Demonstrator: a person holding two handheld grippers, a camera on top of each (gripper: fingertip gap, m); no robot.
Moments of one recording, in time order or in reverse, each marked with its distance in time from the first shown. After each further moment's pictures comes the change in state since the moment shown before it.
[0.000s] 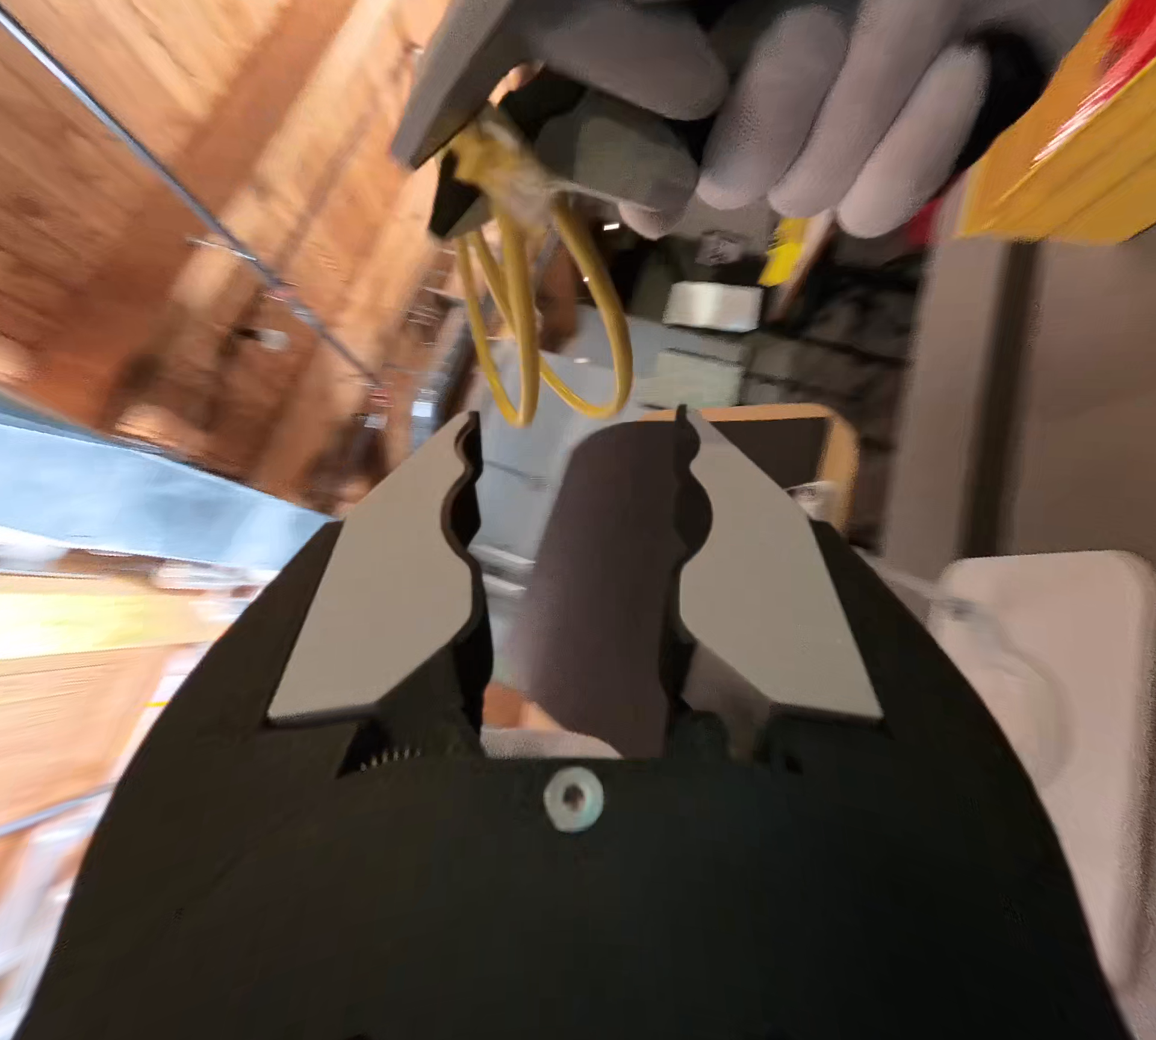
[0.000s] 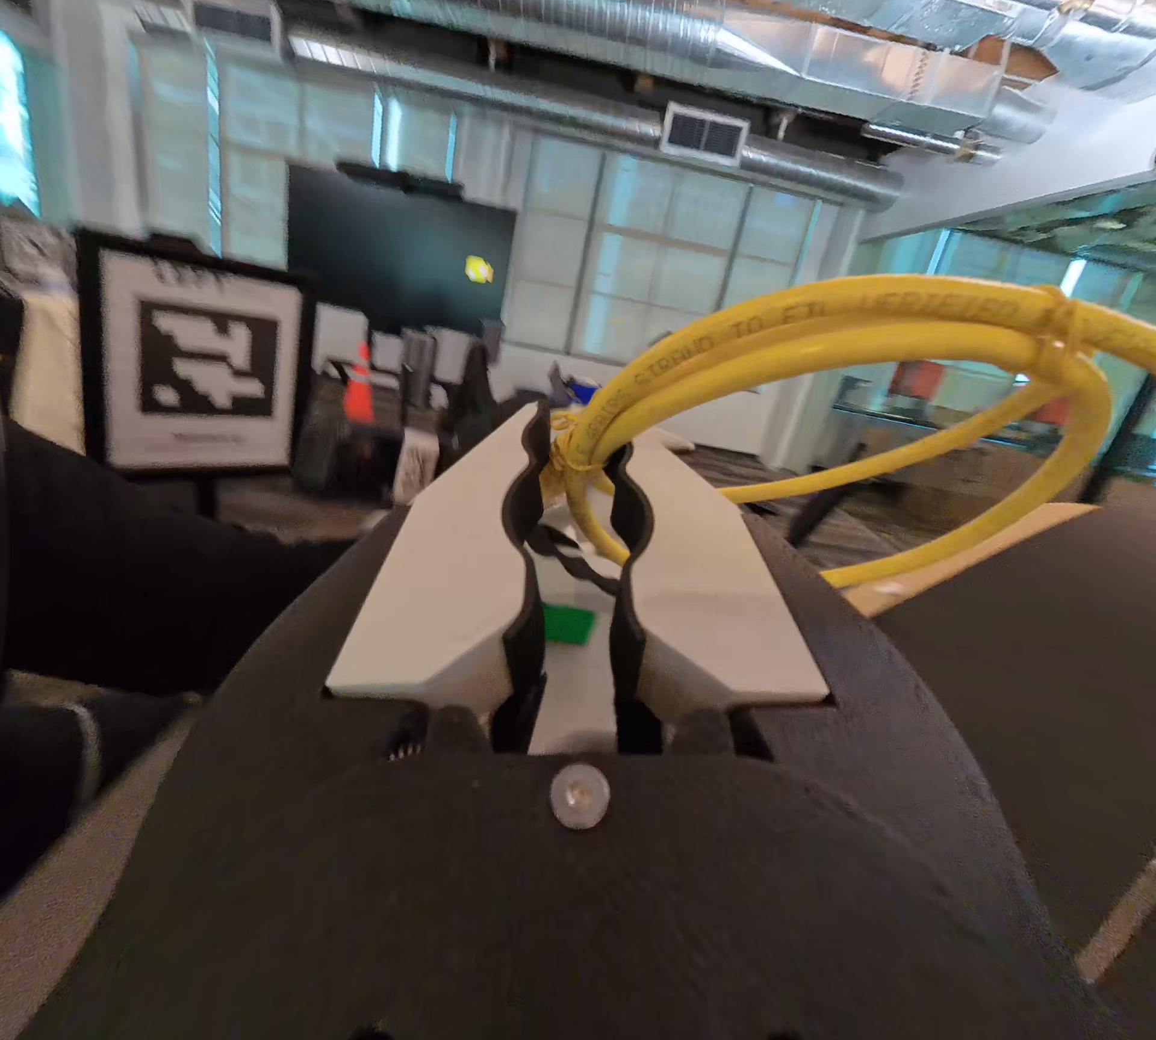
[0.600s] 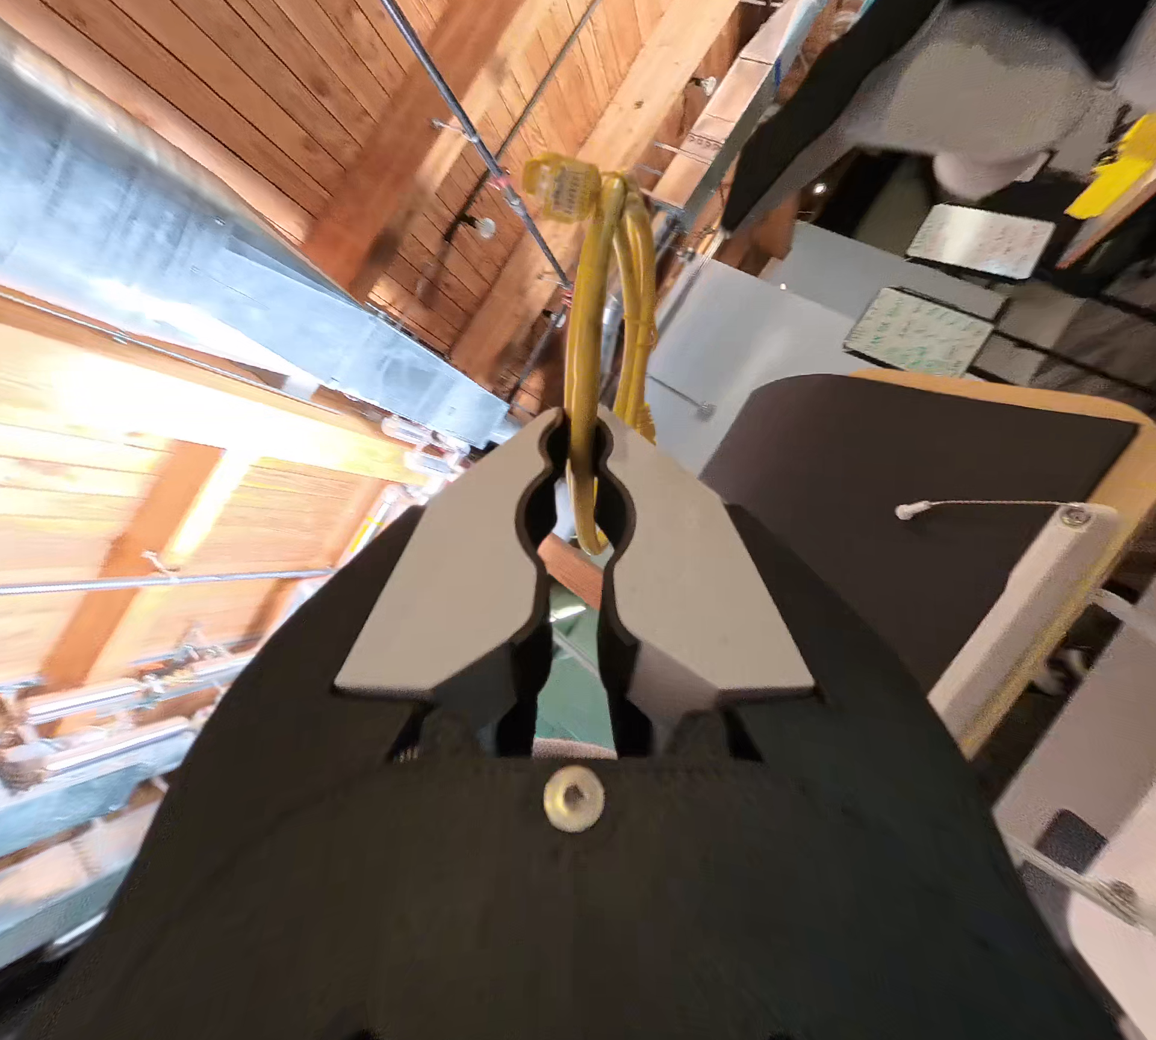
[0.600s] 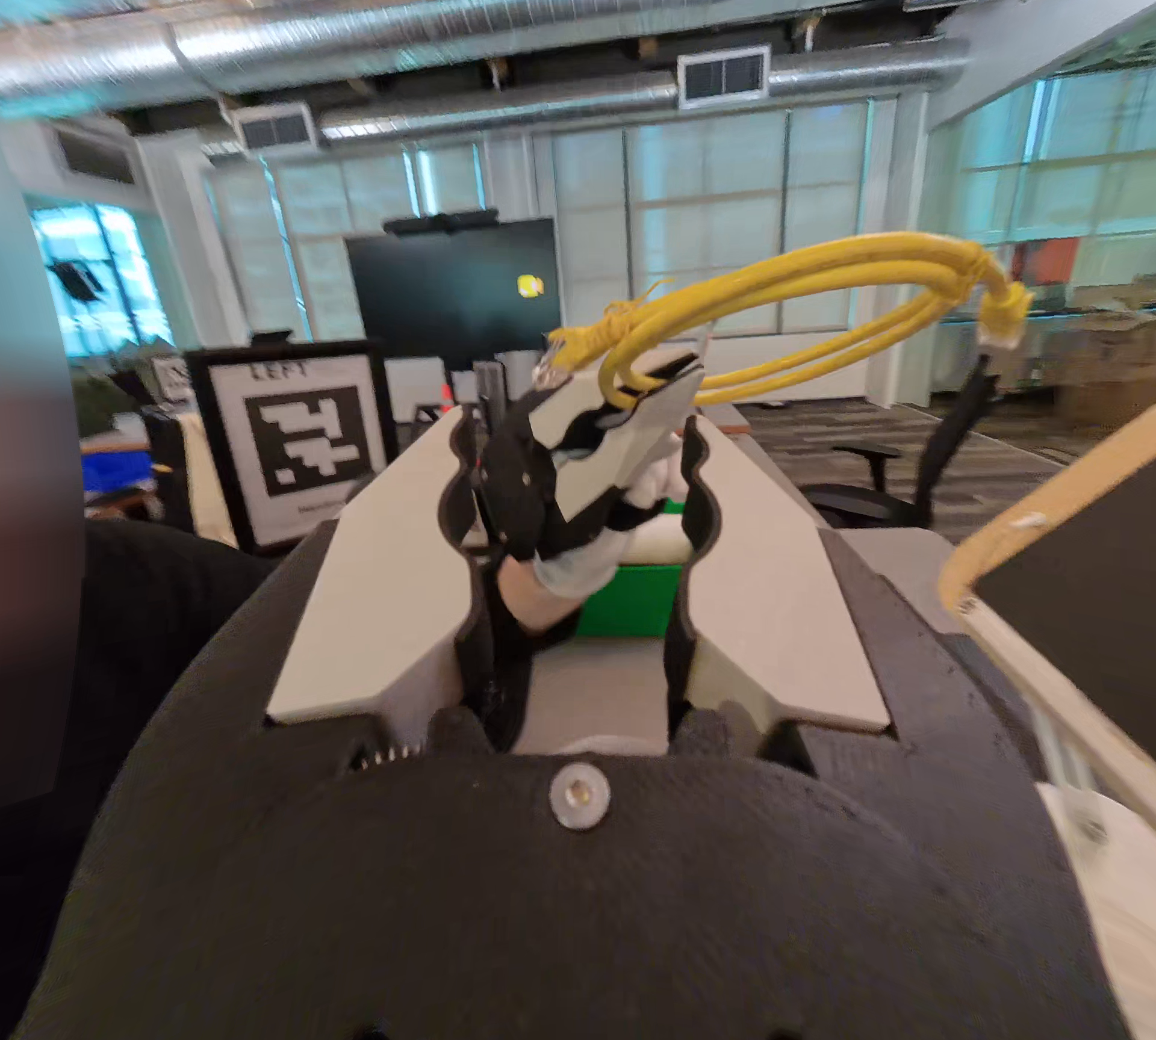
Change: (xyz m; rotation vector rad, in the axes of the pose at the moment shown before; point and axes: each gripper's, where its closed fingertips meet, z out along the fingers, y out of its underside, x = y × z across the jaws) left arm -0.067 0.017 -0.016 -0.162 -0.397 0.002; right arm 0.001 -0.002 0.002 -0.012 -0.039 0.287
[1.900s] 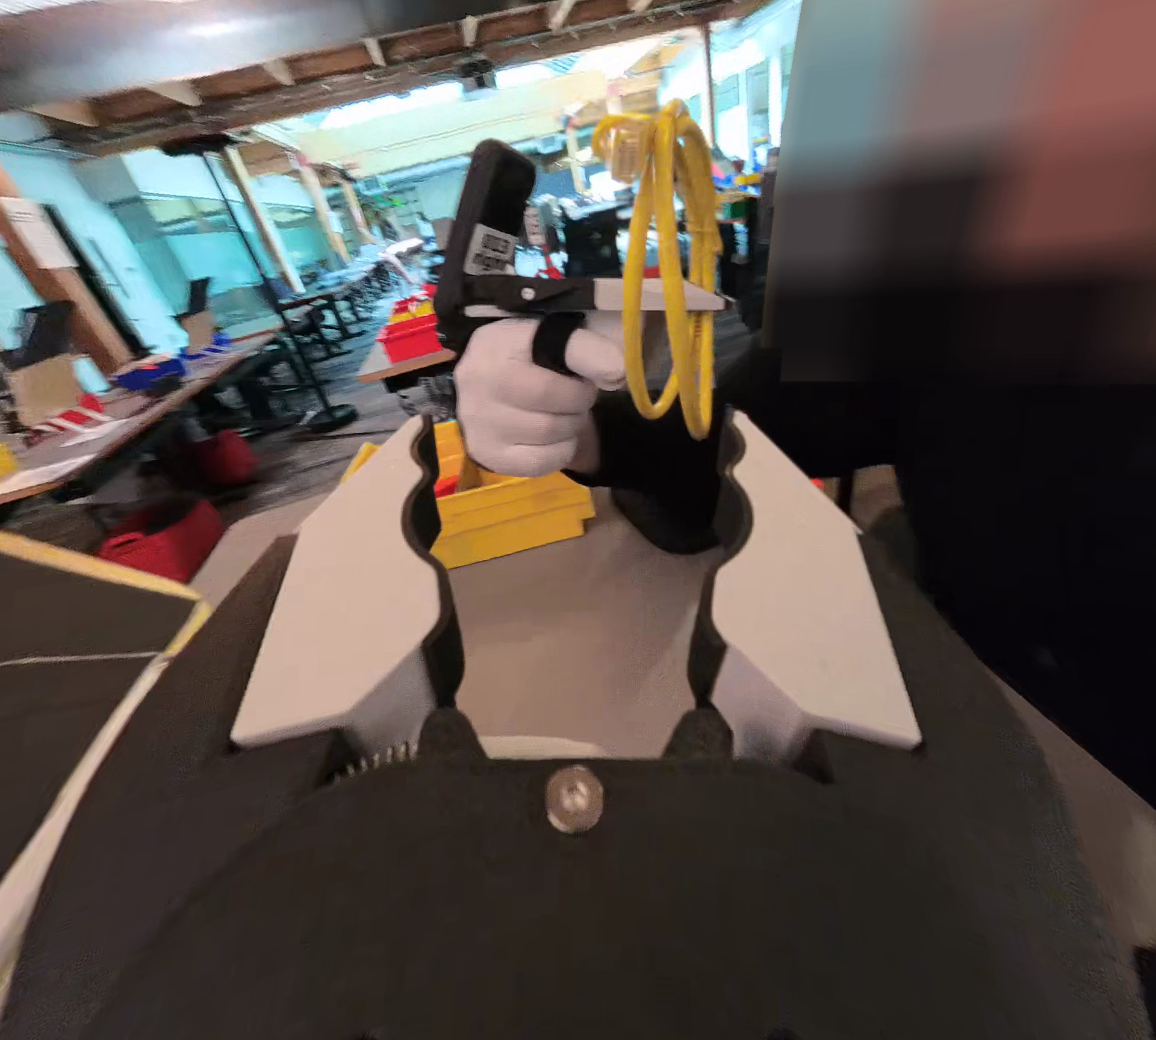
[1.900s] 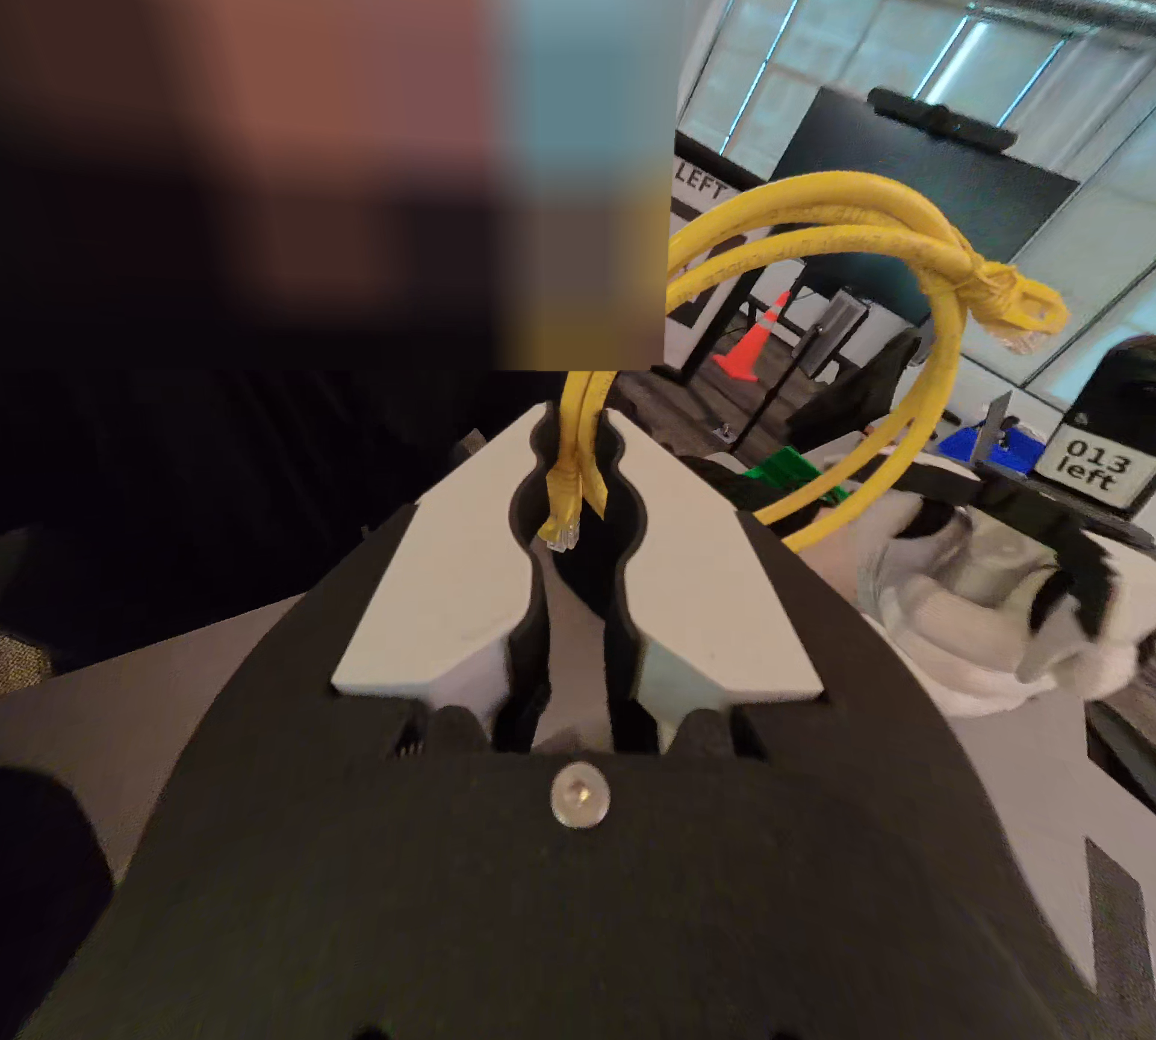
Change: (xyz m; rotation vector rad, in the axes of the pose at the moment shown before) left arm 0.038 -0.033 -0.091 0.503 1.316 -1.316; right arm -0.117 0.074 -0.046 -0.198 -0.782 -0.364
